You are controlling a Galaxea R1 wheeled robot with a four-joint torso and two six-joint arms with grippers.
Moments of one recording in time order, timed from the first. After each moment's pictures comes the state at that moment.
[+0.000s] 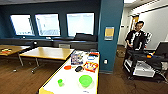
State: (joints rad) left arm 1.51 3.08 -2.79 0.07 -0.03 0.03; right arm -1.57 3.08 -2.78 -0.20 0.05 0.01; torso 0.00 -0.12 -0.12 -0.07
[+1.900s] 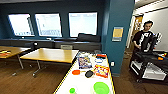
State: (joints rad) left arm 1.51 3.08 -2.79 0.07 -0.03 0.03; right arm -1.57 3.08 -2.78 -0.20 0.05 0.01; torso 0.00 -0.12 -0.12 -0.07
